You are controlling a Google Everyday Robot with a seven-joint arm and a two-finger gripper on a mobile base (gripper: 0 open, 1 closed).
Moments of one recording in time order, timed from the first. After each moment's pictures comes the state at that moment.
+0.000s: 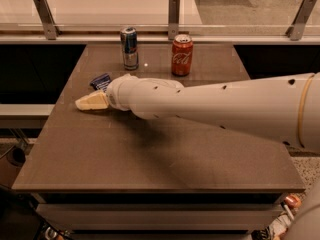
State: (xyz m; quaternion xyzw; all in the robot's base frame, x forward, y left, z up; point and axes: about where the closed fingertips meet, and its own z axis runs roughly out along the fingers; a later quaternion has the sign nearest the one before) arm 0.657 0.162 0.818 -0.31 0.77 0.21 0.51
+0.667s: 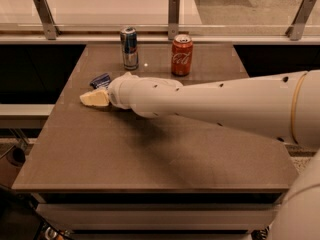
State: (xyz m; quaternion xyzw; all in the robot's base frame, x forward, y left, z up) arm 0.667 0.162 0.809 -0.31 0.78 0.21 0.51
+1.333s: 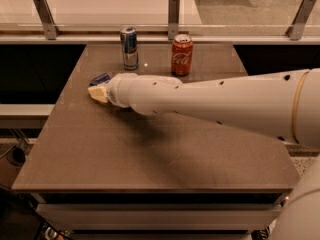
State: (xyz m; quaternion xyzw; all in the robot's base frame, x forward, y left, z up) arm 0.667 0.162 0.817 -0.31 0.78 0.21 0.51
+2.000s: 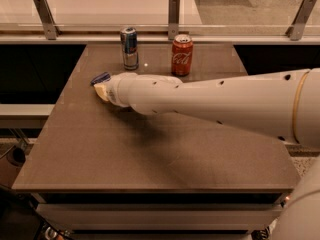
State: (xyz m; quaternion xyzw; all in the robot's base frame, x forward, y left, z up) arm 0.667 0.162 0.819 -0.31 0.78 0.21 0.51
